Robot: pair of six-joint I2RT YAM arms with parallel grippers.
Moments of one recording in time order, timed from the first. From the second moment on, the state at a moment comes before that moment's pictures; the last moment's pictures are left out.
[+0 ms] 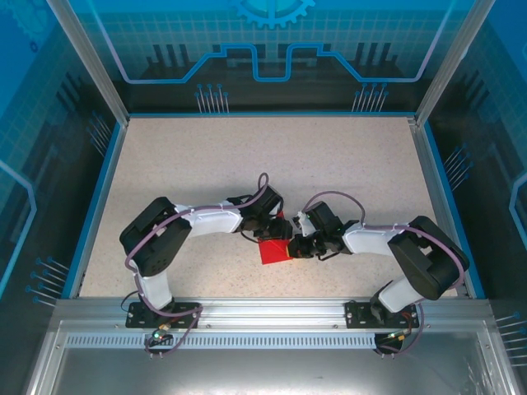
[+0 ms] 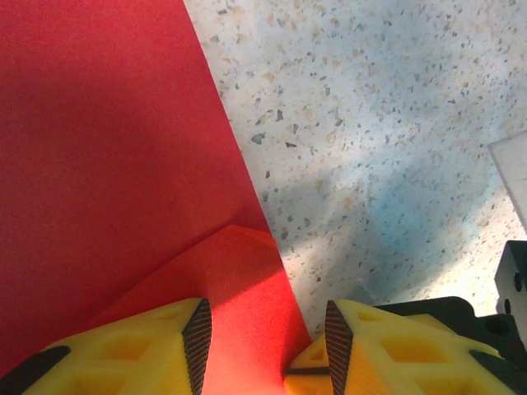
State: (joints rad) left arm -0.77 1.82 1.03 -0.28 0.30 -0.77; right arm 0.63 1.53 0.54 -0.08 -0.49 0.56
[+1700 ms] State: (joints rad) left arm -0.77 1.78 0.95 -0.29 0.13 -0.66; right arm 0.69 1.54 0.64 -0.11 -0.50 0.60
